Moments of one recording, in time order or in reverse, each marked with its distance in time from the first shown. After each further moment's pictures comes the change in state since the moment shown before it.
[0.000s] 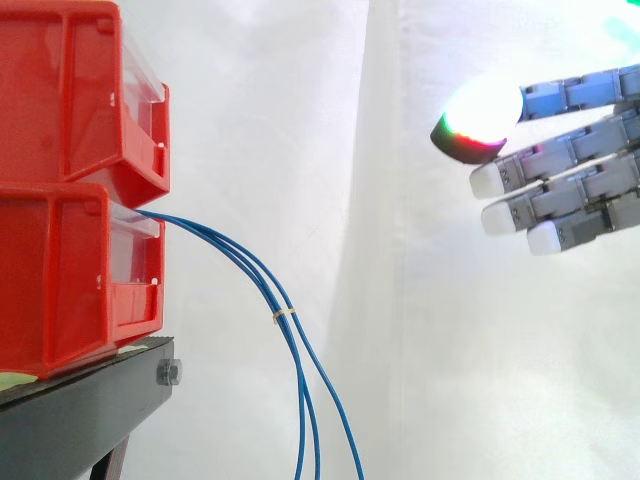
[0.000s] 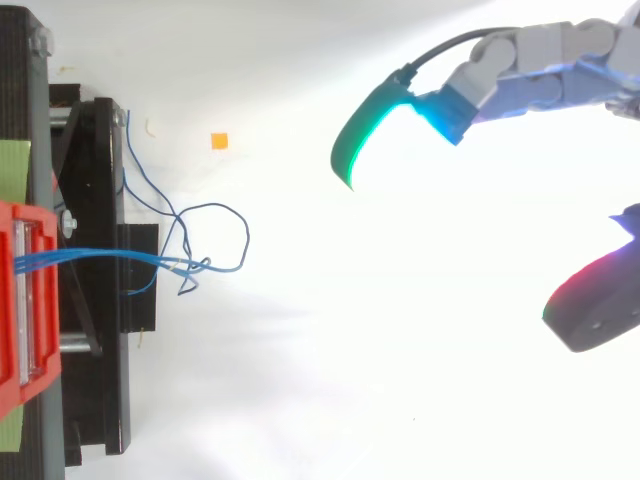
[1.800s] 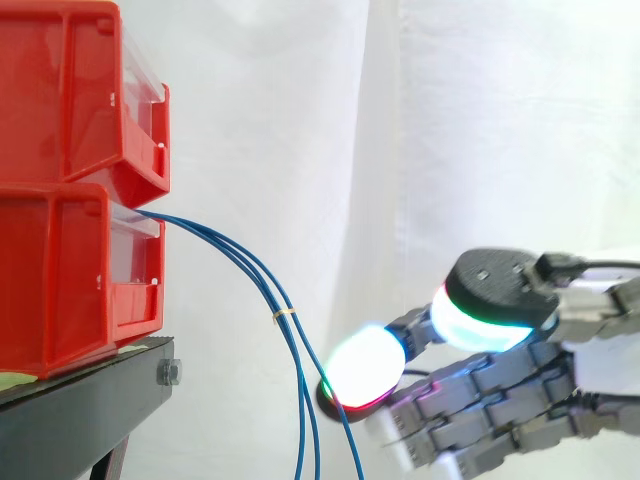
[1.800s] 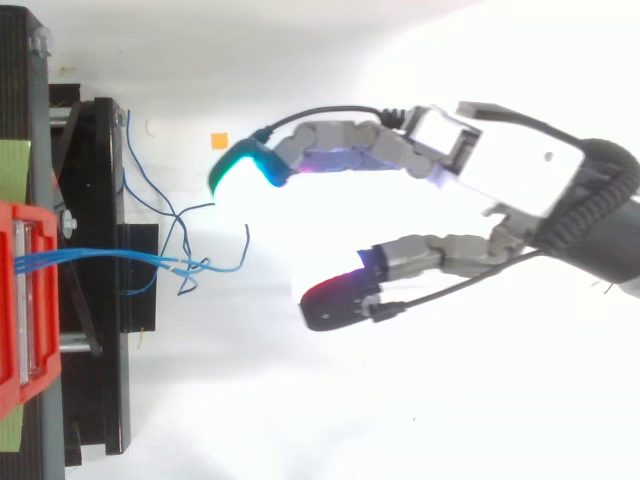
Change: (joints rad) arm 0.054 -0.316 0.090 0.219 0.171 -0.080
